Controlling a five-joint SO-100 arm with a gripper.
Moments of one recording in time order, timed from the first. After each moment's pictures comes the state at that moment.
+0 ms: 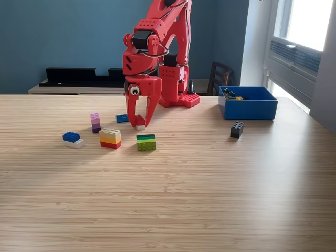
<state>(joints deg) 29.4 109.2 136.1 46.8 43.4</state>
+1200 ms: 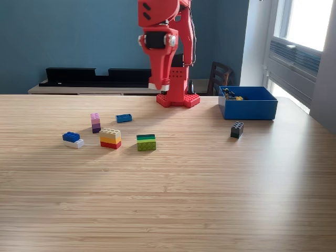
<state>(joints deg) 5.6 109.9 96.2 85.6 8.8</state>
